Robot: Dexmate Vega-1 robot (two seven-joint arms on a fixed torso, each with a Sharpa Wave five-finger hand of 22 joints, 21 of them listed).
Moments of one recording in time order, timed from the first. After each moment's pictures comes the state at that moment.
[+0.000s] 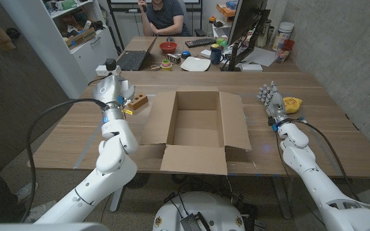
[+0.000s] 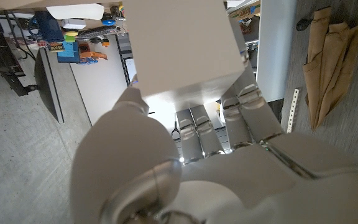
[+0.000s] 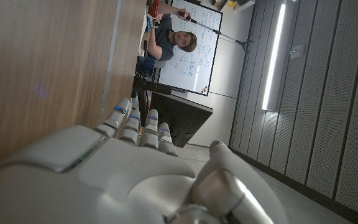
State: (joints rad) left arm 1.16 0.62 0.43 -2.24 0.83 1.00 0.46; left_hand 0.93 -0.04 0.45 -0.13 0.17 0.70 0.01 0.41 0.26 0.68 -0.08 0.71 0.41 0.82 0.14 0.34 0.49 0.96 -0.13 0.81 0.18; right arm -0.88 -0.30 -0.04 -1.11 0.51 0.38 0.22; right_hand 0.07 0.07 0.21 0.13 0.21 0.05 0.05 0.18 0.18 0.16 0.09 0.20 0.18 0.07 0.11 0.18 0.18 -0.08 0.04 0.63 0.17
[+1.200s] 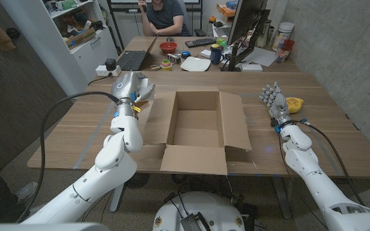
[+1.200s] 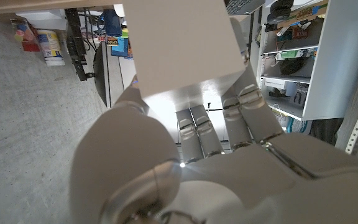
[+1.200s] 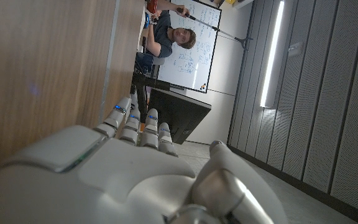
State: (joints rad) left arm 1.13 0.67 0.45 -2.28 0.73 0.85 0.42; left_hand 0.94 -0.05 0.47 -0.12 0.17 0.71 0.01 0.40 0.26 0.68 -0.08 0.73 0.41 0.82 0.14 0.33 0.50 0.96 -0.13 0.81 0.18; right arm -0.90 -0.31 -0.03 -1.13 0.52 0.39 0.22; right_hand 0.07 0.07 0.20 0.13 0.21 0.05 0.05 0.18 0.18 0.16 0.09 0.20 0.18 0.07 0.11 0.18 0.18 -0.07 0.04 0.61 0.17
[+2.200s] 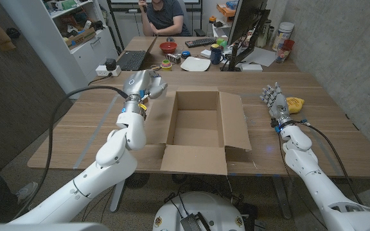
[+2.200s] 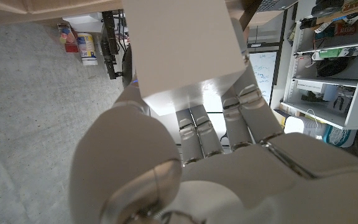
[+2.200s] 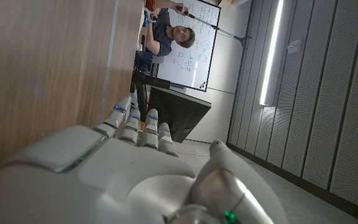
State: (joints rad) left arm 1.07 0.69 0.50 -2.28 0.70 0.75 0.36; left_hand 0.95 -0.06 0.47 -0.12 0.17 0.72 0.00 0.40 0.26 0.67 -0.09 0.73 0.40 0.82 0.14 0.32 0.52 0.96 -0.13 0.82 0.18; right arm -0.89 -0.31 -0.02 -1.11 0.53 0.41 0.24; right_hand 0.07 0.07 0.20 0.13 0.21 0.05 0.05 0.18 0.18 0.16 0.09 0.20 0.18 0.07 0.11 0.18 0.18 -0.07 0.04 0.61 0.17
